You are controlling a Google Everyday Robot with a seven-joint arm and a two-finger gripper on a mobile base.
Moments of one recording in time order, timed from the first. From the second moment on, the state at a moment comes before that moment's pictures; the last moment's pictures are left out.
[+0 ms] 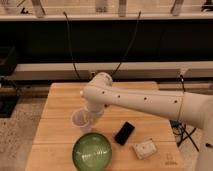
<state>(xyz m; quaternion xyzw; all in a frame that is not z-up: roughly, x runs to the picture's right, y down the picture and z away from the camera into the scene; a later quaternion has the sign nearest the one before) -0.072 0.165 0.719 -0.21 -0.30 -0.56 0.75</state>
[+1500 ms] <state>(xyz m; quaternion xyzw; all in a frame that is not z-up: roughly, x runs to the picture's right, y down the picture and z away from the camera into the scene) -0.064 0.159 0.637 -0.19 -0.35 -0.55 0.73</state>
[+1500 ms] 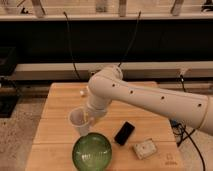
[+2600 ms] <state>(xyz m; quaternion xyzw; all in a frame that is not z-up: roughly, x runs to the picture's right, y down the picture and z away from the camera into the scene) -0.040 0.222 0.604 -0.17 -0.37 -0.59 0.69</state>
